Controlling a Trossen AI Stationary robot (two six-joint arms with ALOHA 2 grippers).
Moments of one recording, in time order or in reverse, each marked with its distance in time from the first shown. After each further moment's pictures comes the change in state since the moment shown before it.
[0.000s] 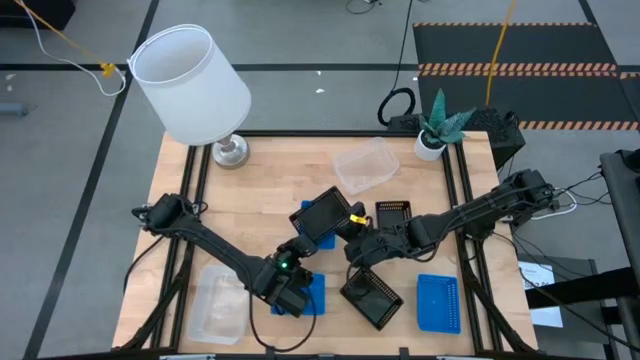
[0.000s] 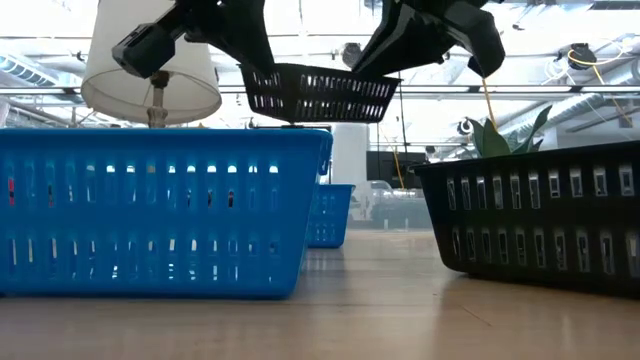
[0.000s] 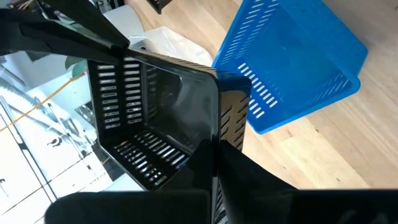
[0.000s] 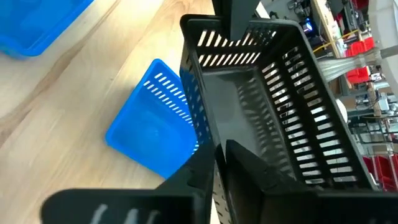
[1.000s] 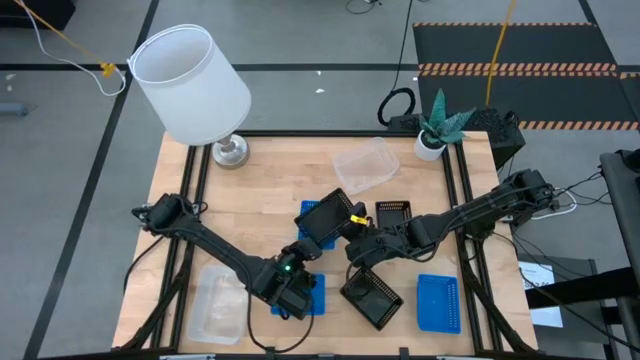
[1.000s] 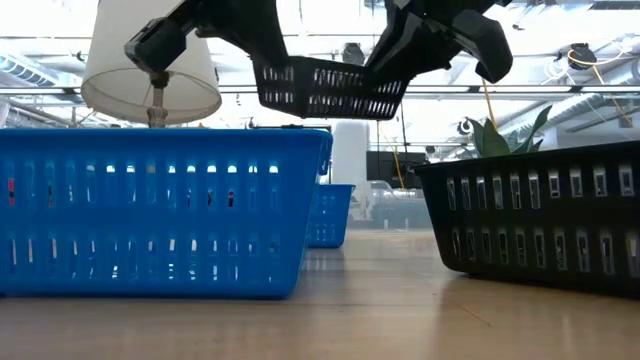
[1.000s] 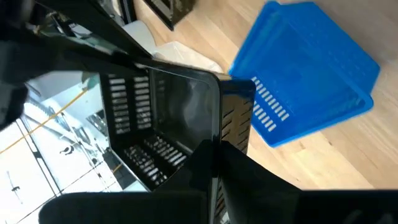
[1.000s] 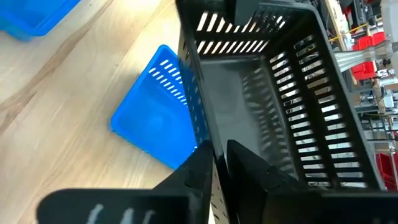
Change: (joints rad) left arm 0.005 0.000 0.000 0.131 -0.020 0.136; right arm 0.001 0.000 0.000 -0.042 0.003 0.000
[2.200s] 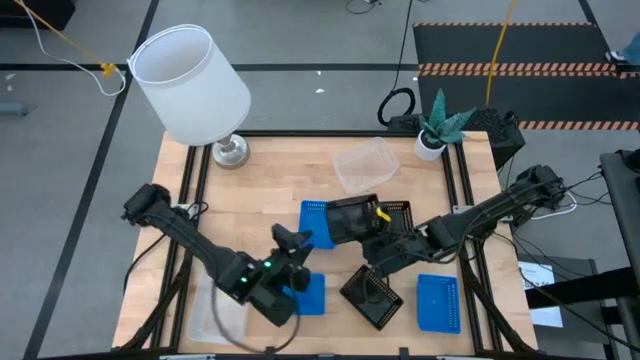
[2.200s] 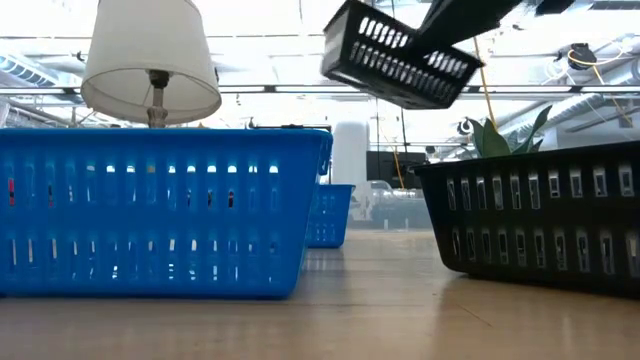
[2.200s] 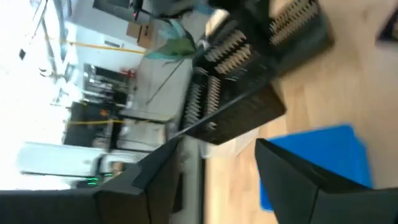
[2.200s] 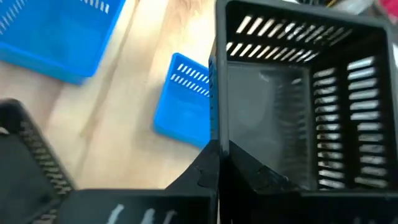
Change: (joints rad) left arm -0.068 -0.182 0.001 0.211 -0.105 -0.454; right arm 0.096 -0.139 0.000 -0.207 0.000 0.465
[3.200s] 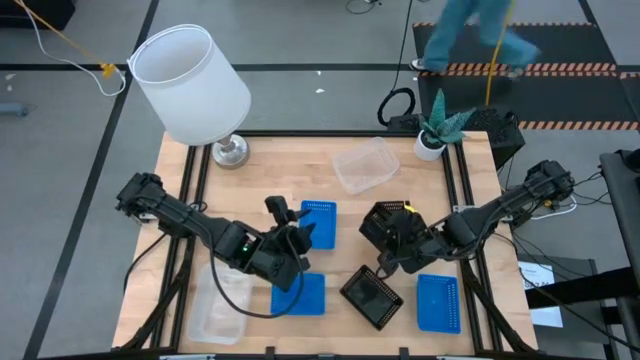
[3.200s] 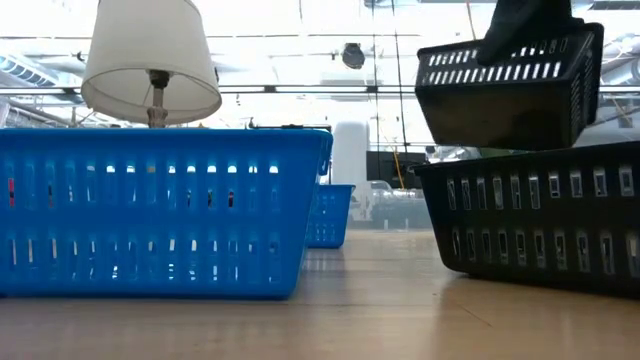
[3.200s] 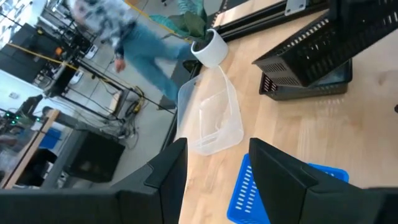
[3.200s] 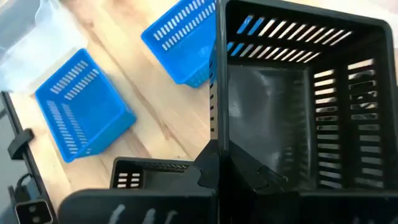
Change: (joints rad) left arm 0.136 -0.094 0.000 0.001 0.140 -0.283; right arm 0.057 -0.109 -0.001 -0.313 -0.130 1.259
